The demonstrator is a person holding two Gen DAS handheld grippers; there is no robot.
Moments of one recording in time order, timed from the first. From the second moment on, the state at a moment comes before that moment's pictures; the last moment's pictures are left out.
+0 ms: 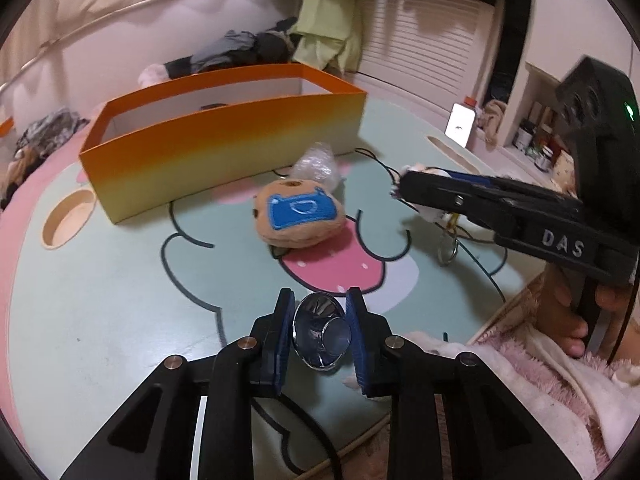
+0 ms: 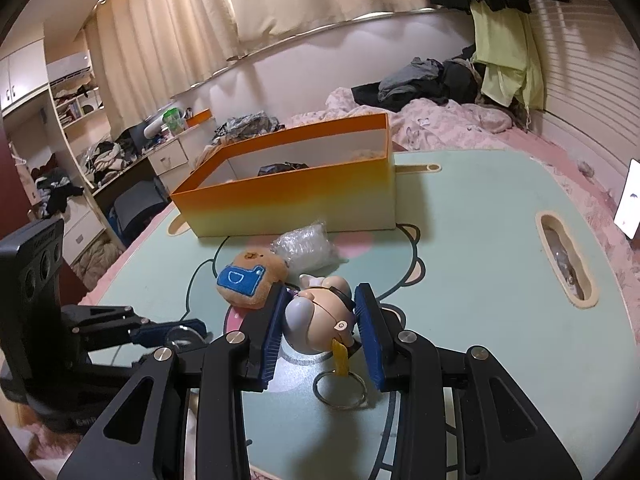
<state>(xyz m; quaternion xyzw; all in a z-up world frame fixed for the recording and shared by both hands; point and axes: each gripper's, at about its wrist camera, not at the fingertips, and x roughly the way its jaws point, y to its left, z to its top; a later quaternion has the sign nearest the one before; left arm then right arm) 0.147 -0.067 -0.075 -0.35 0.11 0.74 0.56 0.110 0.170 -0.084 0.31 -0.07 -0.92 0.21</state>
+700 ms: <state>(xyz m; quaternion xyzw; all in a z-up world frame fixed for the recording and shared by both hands) 0.027 -0.031 -0.015 -0.33 0.01 0.82 0.47 0.015 0.132 -0.021 0.29 -0.07 -0.93 0.23</state>
